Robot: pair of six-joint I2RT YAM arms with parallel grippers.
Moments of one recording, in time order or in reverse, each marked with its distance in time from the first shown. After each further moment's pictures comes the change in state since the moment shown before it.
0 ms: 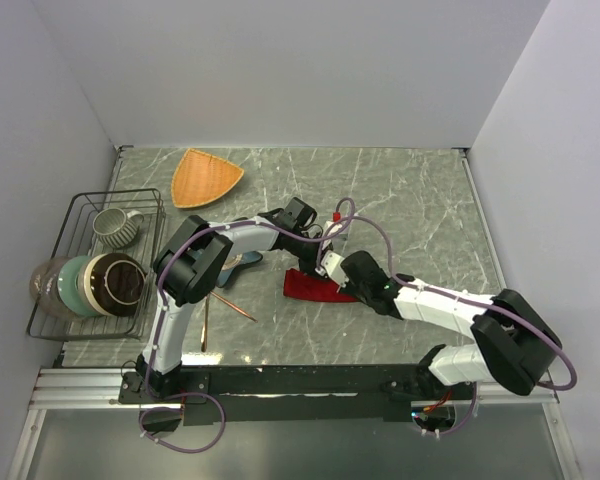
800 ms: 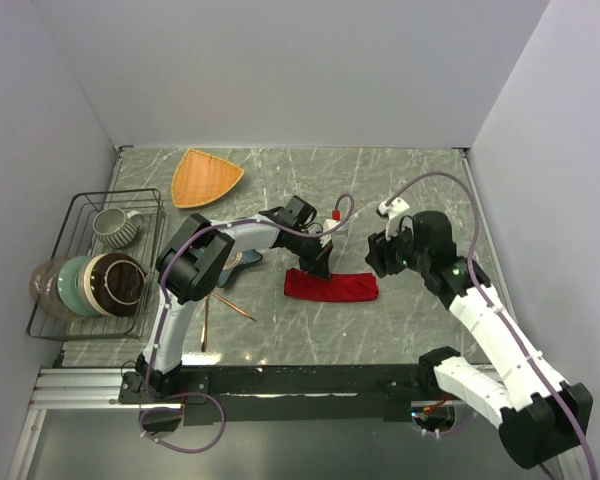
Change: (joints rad) left arm 0.010 0.027 0.032 -0.020 0.029 -0.035; right arm -0.375 -0.436 0.222 -0.313 -0.486 0.306
